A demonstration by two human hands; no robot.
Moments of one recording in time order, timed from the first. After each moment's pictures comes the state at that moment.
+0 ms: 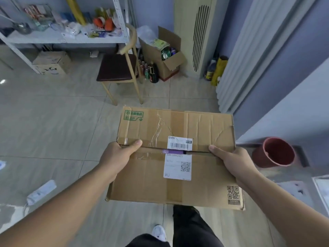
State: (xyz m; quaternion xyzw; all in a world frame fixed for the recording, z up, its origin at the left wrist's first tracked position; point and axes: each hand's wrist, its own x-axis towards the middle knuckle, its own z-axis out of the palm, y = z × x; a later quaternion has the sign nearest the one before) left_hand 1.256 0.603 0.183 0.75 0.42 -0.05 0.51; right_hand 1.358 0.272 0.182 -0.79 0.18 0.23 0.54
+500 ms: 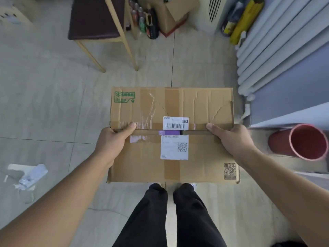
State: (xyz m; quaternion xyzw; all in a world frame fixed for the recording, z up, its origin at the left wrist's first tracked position) left_hand 1.425 0.691 0.019 0.72 0.45 -0.09 0.51; right_hand 1.550 0.369 0.029 -0.82 0.19 0.28 0.47
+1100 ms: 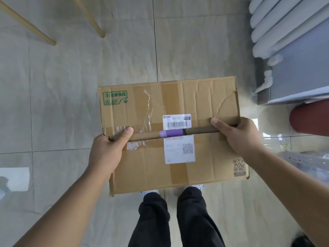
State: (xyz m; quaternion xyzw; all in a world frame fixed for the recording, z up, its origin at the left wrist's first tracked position) left_hand 1.472 0.690 -0.233 0.75 0.46 -0.14 0.45; right_hand 1.593 0.363 -0.230 -0.87 0.22 0.26 0.36
